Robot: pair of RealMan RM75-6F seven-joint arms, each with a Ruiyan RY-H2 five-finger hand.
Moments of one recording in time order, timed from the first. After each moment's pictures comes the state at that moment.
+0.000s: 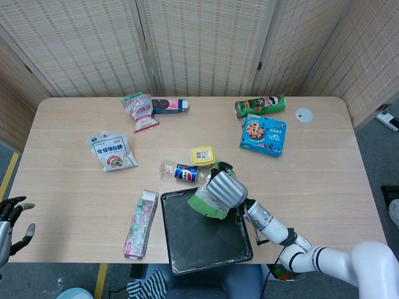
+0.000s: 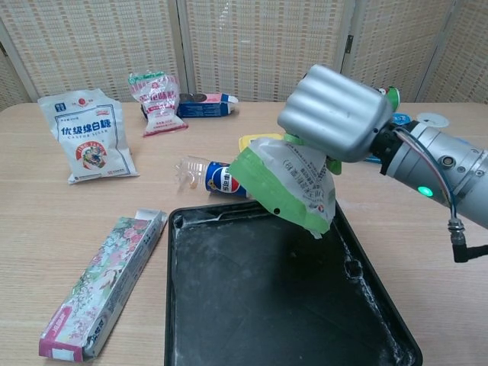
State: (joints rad) left arm -0.01 -1.13 -0.05 -1.57 1.55 1.62 0.06; right arm 0.75 -1.71 0.12 -1.17 -1.72 1.18 -0.91
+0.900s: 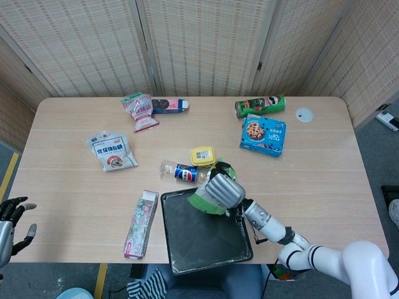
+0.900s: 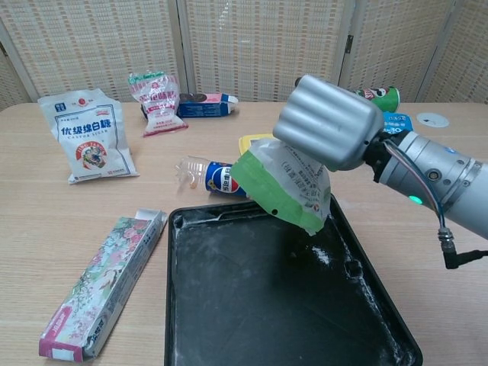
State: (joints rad) left arm -0.01 -1.13 -0.04 -1.59 1.55 1.61 0.09; right arm 0.76 -1.76 0.11 -1.08 -1.73 1.20 -0.98
